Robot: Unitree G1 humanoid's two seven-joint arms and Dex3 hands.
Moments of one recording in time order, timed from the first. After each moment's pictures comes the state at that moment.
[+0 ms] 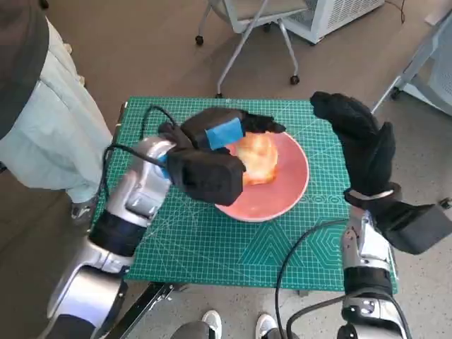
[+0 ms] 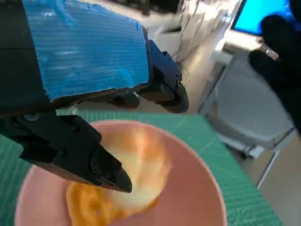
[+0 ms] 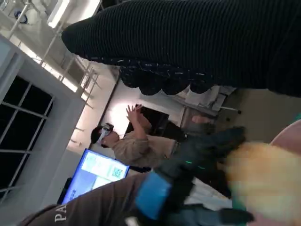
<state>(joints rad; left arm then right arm) -0.90 0.31 -0.34 0.49 0.44 -0.15 -0.42 -0.62 -0.13 -0.20 0.62 0.33 -0.73 0.54</state>
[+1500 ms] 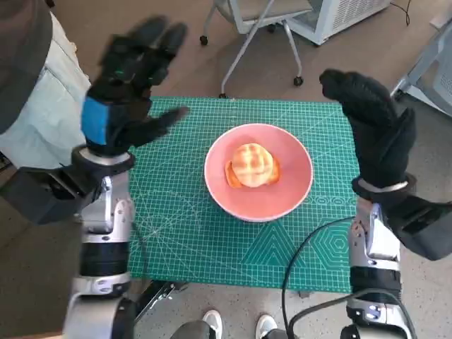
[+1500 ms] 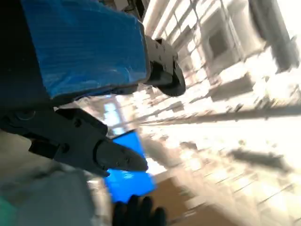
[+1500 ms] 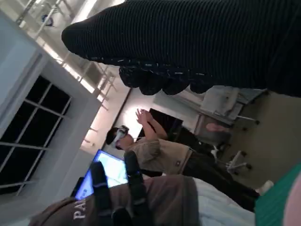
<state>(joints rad) -0.69 0.14 0.21 0.35 -0.44 -0.46 -0.46 -0.63 -0.16 -0.17 0.37 0.30 -0.60 0.44</state>
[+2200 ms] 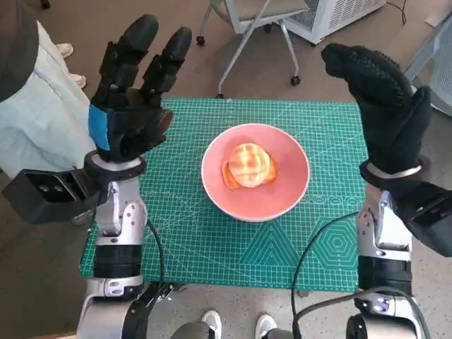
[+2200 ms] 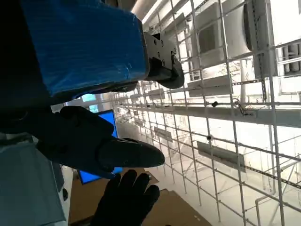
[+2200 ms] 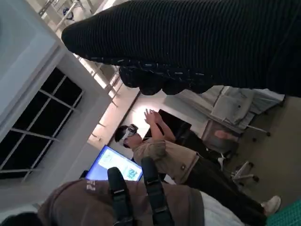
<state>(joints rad) -0.68 0.10 0.21 0.33 -0.51 -0.44 -0.54 -0.69 -0.20 -0.16 0.34 0.29 -0.57 0.44</state>
